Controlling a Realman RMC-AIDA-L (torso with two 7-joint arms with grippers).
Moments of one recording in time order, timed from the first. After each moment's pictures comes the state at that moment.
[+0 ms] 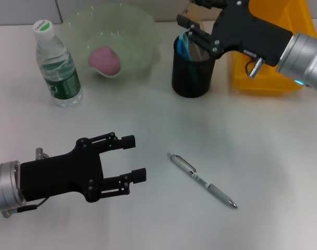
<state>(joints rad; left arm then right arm) -0.42 -2.06 0.66 0.36 1.94 1.78 -0.98 0.62 2.09 -1.11 -0.46 -1.16 -1.26 0.49</state>
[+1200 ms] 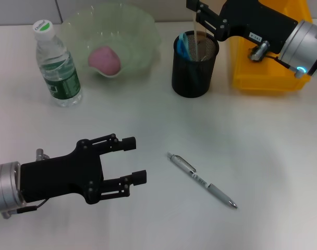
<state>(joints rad) -0.42 -2.06 0.66 0.36 1.95 1.78 -0.99 0.63 2.08 -1.11 -0.46 -1.12 -1.18 0.78</state>
